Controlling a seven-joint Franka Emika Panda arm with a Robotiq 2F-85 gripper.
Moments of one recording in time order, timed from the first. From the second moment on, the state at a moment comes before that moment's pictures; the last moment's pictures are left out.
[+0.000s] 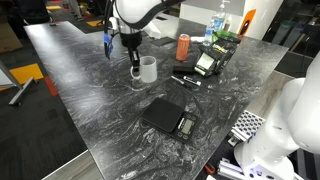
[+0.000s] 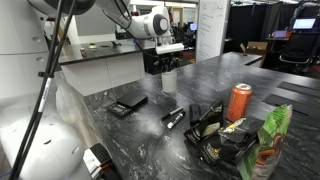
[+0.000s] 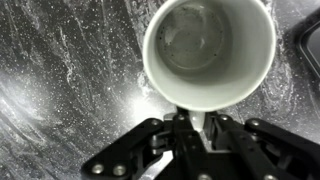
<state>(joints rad) 0.11 0.13 0.11 -1.86 -0.13 2.01 -0.74</state>
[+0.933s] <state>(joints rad) 0.18 0.07 0.16 -1.90 -0.20 1.99 -0.55</state>
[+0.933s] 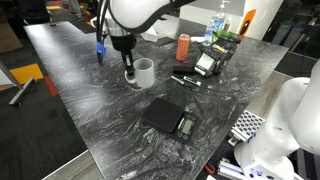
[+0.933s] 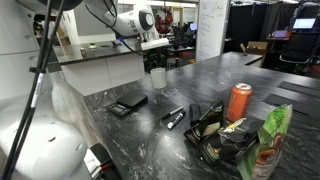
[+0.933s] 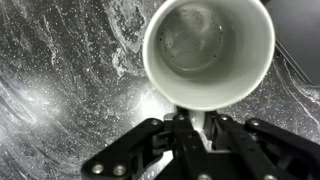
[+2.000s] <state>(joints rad) 0.19 0.01 0.19 -1.99 -0.08 2.03 -0.50</state>
